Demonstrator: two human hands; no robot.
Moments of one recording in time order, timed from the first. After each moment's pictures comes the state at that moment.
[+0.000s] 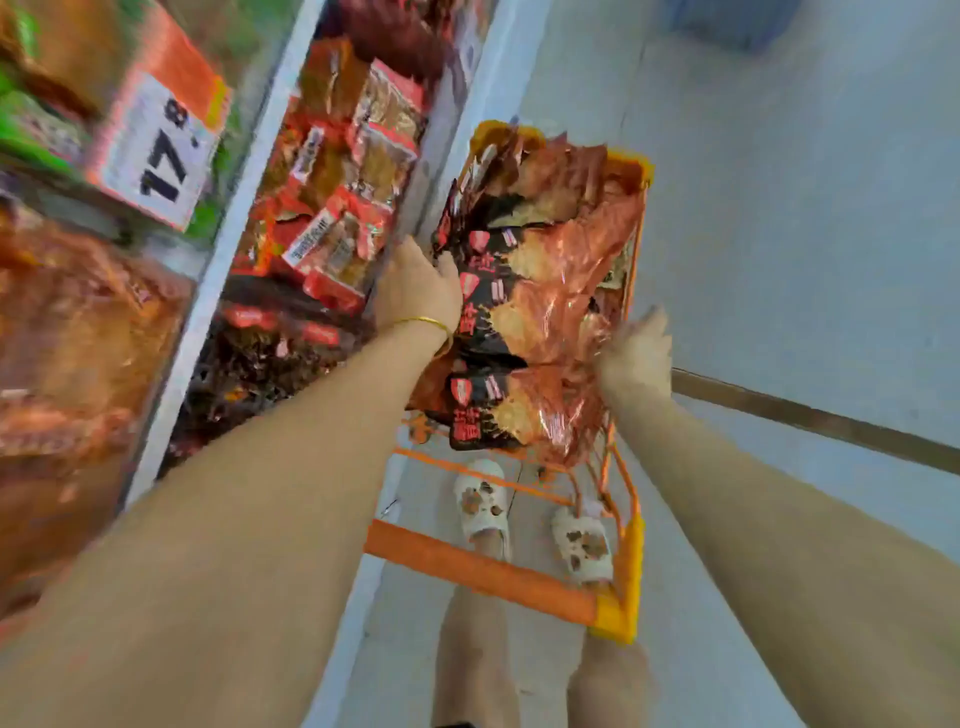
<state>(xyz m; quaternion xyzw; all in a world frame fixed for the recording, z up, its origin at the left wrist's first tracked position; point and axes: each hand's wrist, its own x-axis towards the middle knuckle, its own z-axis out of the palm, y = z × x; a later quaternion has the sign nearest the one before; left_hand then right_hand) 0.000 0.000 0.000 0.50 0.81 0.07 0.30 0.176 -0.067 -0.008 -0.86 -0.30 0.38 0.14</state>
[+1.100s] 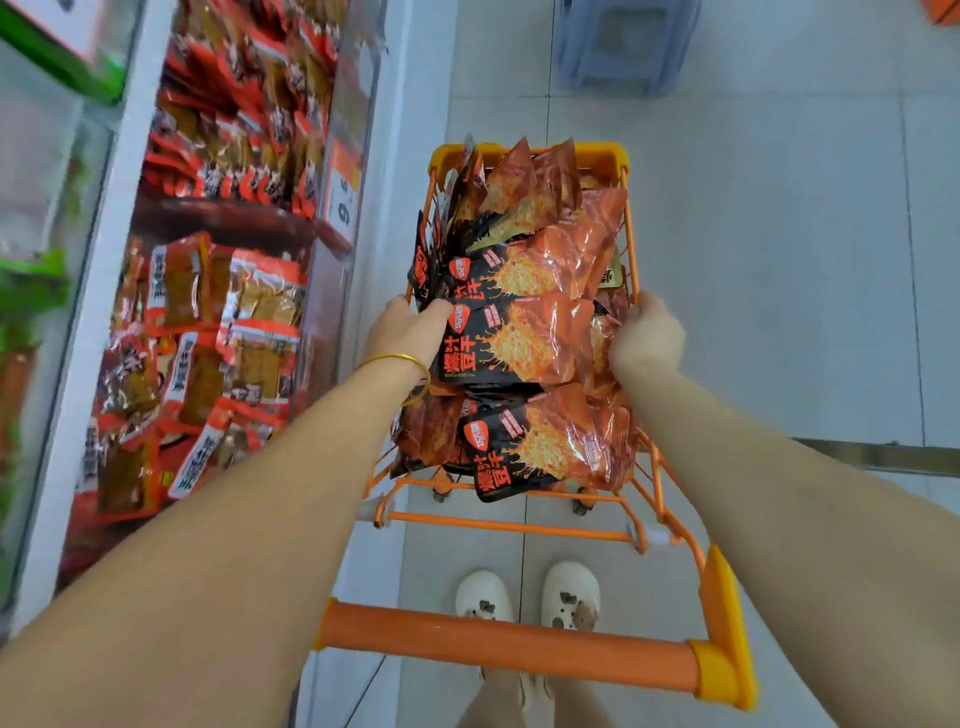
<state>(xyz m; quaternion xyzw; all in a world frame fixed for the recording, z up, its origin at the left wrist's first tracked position) 0.095 0.150 -0.037 0.48 0.76 0.06 0.44 0.295 0.089 -0.052 -0.88 -0.25 0.35 0.20</state>
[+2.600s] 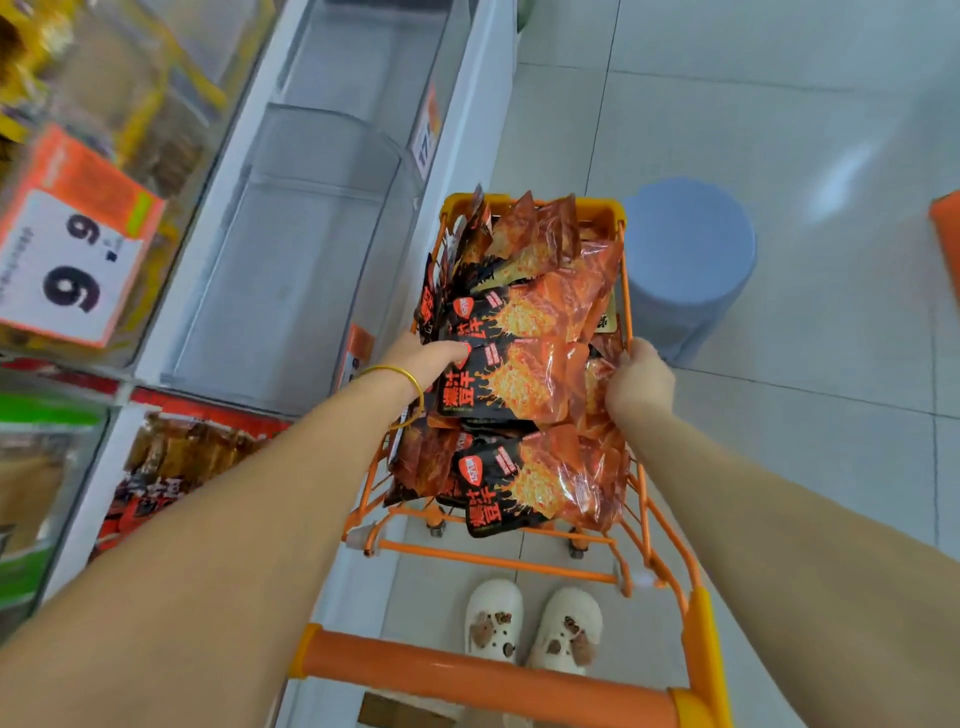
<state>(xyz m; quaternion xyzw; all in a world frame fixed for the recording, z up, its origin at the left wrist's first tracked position) 0.250 0.664 -0.020 0.42 0.75 0.02 0.51 0.454 0.612 -0.054 -0.85 -0.31 0.39 0.18</state>
